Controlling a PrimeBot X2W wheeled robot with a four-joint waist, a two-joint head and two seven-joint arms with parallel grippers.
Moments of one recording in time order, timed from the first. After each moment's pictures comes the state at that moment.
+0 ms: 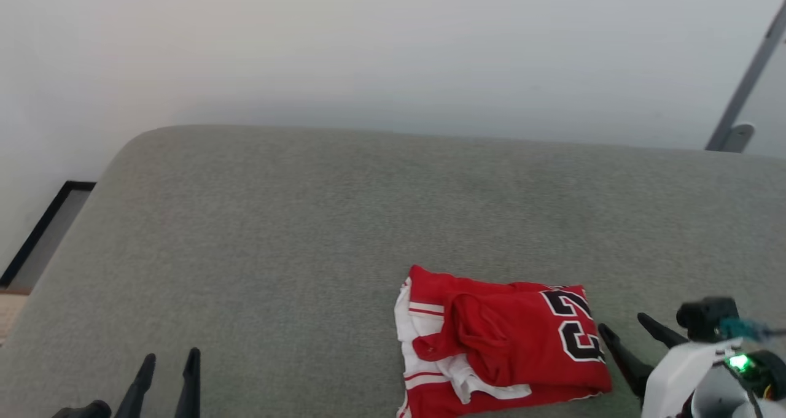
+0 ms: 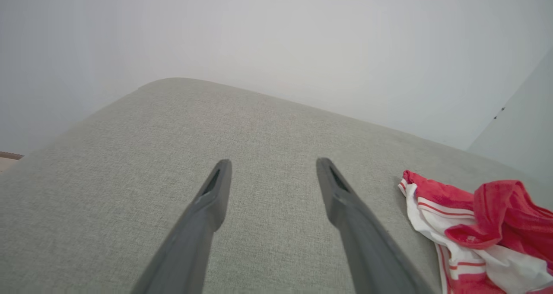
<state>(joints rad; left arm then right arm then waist) 0.18 0.29 -0.06 0.17 -0.54 -0.13 -0.26 -0.06 -0.42 0.27 0.28 0.54 0.13 0.11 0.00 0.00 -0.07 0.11</state>
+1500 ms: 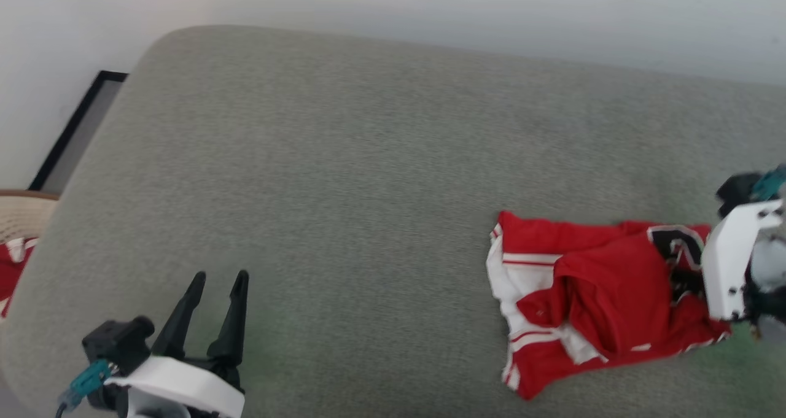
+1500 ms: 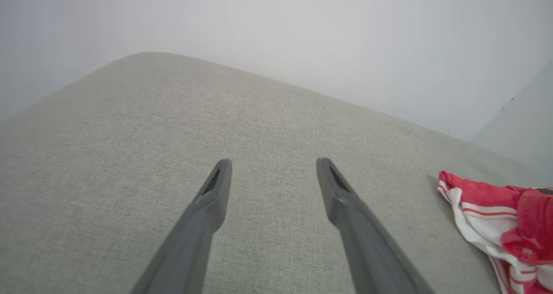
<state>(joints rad) -0.05 0.31 -0.22 0.24 -0.62 -0.13 -0.26 -0.49 -0.60 0.37 0.49 0.81 0.13 0.82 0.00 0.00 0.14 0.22</state>
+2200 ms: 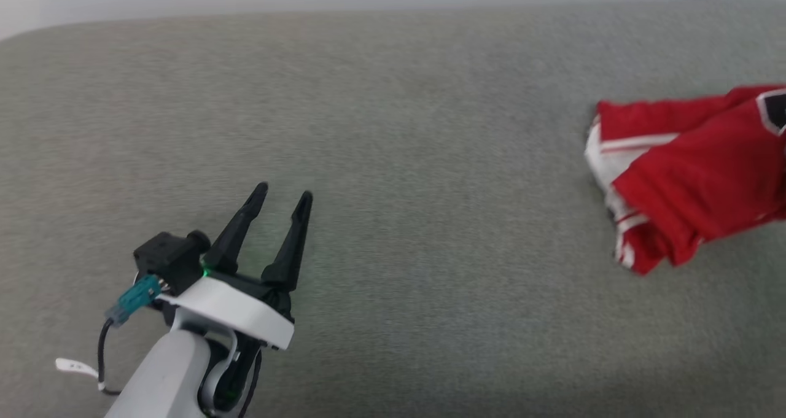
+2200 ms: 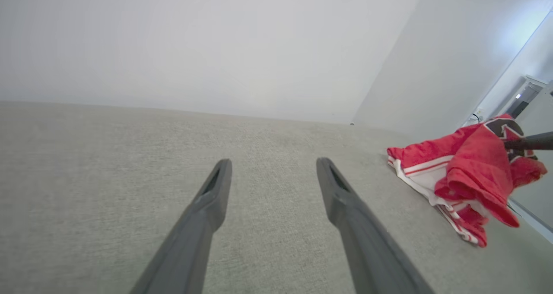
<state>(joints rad) -0.30 0.32 -0.40 0.22 -0.62 -0.13 -0.26 -0.71 -0.78 0.36 0.49 0.66 0.13 0.63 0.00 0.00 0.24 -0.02</state>
